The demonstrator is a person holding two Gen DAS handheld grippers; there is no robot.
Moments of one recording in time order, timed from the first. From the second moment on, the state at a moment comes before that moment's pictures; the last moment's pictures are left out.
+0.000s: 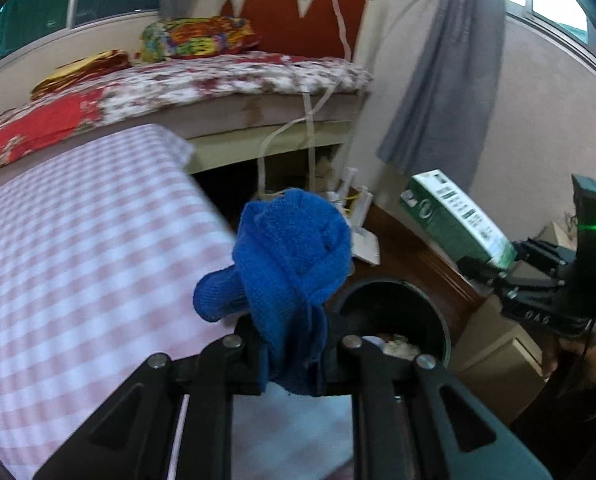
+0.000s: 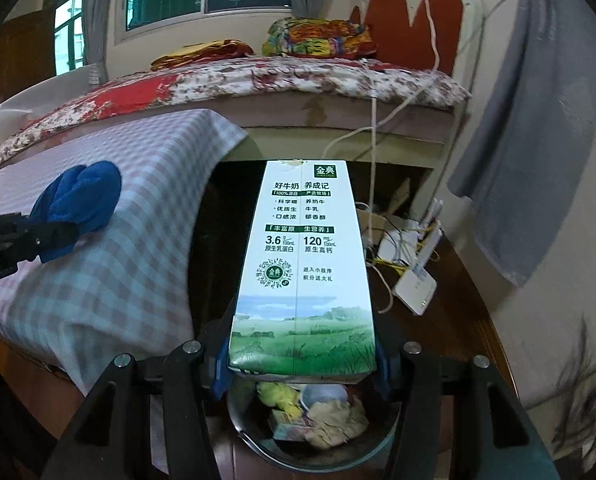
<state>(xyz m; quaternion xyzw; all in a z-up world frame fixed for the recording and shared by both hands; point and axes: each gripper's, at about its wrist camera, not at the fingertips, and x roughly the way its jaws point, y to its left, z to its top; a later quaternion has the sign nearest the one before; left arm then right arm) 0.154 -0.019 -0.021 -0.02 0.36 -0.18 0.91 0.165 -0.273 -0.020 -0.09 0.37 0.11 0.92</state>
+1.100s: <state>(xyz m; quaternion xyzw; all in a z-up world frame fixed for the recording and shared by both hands) 0.161 -0.162 -0.099 0.05 0.45 -0.25 0.85 0.140 -0.360 -0.097 -0.07 0.45 0.08 0.89</state>
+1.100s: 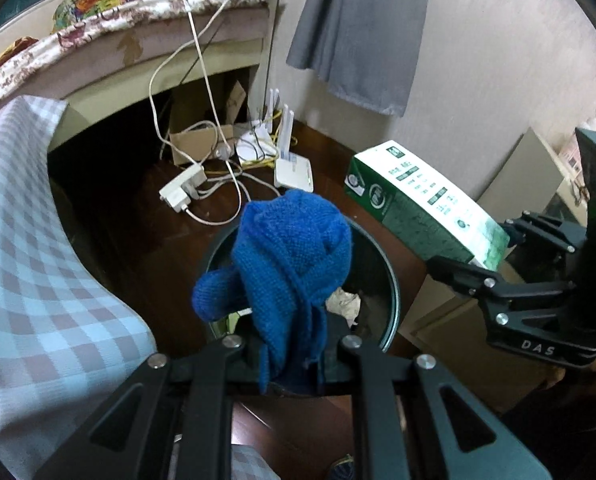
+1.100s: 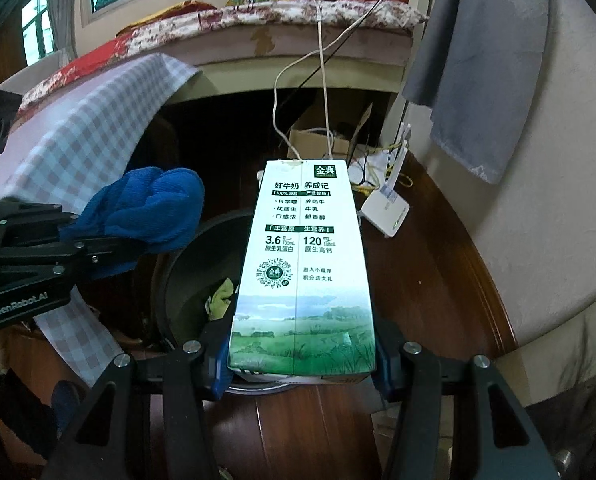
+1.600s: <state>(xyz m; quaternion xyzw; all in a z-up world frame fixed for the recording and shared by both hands) 0.178 -0.166 -0.125 0.06 0.45 -0.22 0.86 0.175 -0.347 -0.157 -0.15 0.49 0.10 0.85</state>
